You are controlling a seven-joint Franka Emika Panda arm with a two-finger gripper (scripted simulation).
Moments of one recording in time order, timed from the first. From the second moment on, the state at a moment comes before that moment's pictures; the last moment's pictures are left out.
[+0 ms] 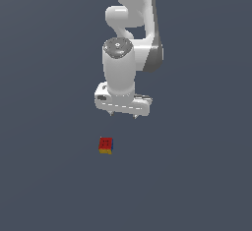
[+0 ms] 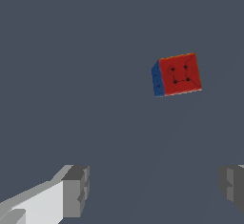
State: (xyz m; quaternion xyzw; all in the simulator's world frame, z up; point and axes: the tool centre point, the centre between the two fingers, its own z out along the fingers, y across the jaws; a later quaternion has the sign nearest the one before) arm 0.009 -0.012 0.172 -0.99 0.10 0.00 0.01
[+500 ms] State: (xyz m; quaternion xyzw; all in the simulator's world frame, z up) arm 0.025 -0.028 0.155 -0.97 0.24 0.00 0.02
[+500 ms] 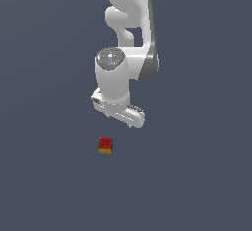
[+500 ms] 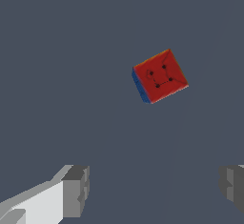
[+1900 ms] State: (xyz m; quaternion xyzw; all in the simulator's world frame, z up) arm 0.069 -0.076 0.102 -0.78 0.62 0.01 0.01
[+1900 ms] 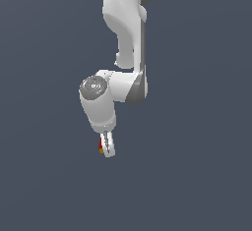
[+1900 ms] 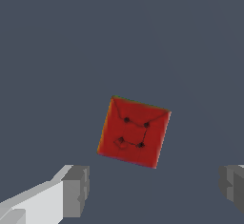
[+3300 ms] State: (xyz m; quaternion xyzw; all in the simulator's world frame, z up) arm 0.082 -0.091 0.061 -0.69 0.72 0.00 0.00
